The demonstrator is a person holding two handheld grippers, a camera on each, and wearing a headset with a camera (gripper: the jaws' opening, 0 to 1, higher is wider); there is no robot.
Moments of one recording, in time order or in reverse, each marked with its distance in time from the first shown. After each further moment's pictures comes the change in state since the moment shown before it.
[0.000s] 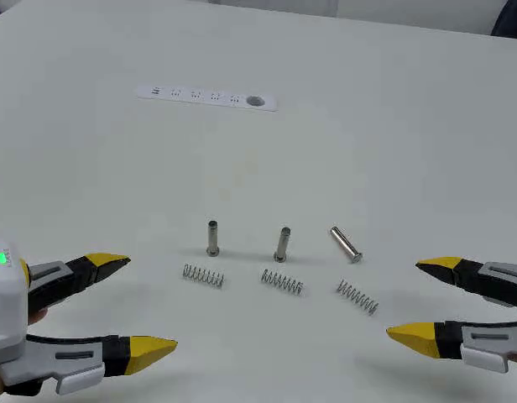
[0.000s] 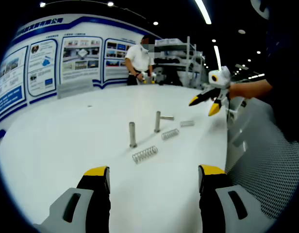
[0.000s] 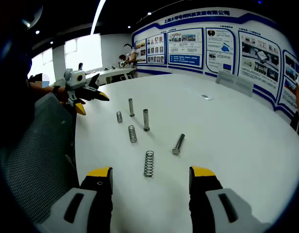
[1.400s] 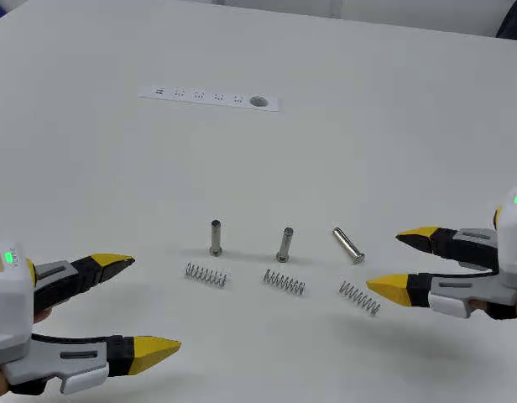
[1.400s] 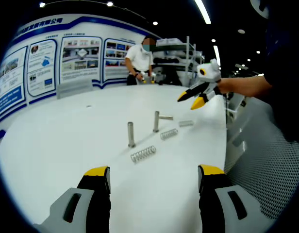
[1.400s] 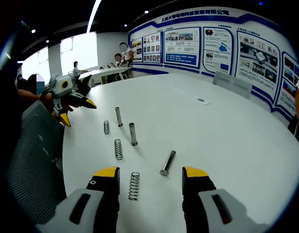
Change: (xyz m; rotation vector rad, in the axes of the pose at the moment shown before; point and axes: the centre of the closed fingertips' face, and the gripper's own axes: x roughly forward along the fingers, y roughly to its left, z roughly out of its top) left arm 0.001 -0.003 -0.001 0.001 0.001 -0.003; right arm 0.032 -0.027 0.037 0.003 0.019 -0.046
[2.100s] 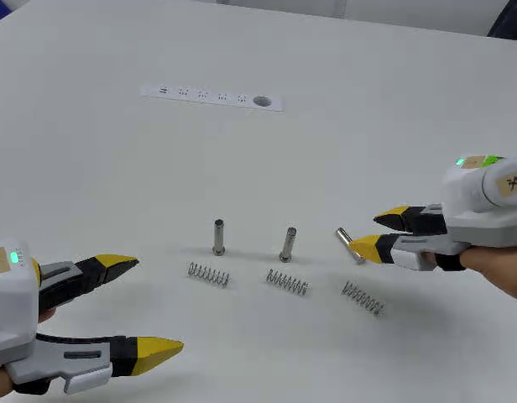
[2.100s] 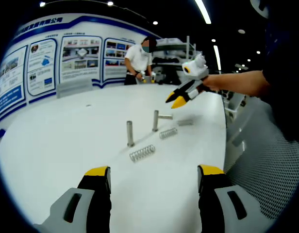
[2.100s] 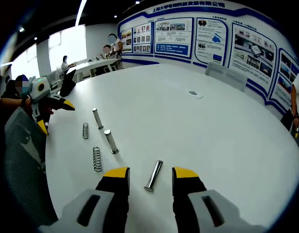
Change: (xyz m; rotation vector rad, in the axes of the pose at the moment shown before) left arm 0.001 -0.002 -0.002 -0.003 0.003 -0.003; right arm 0.039 -0.030 0.007 0.033 0.102 -0.083
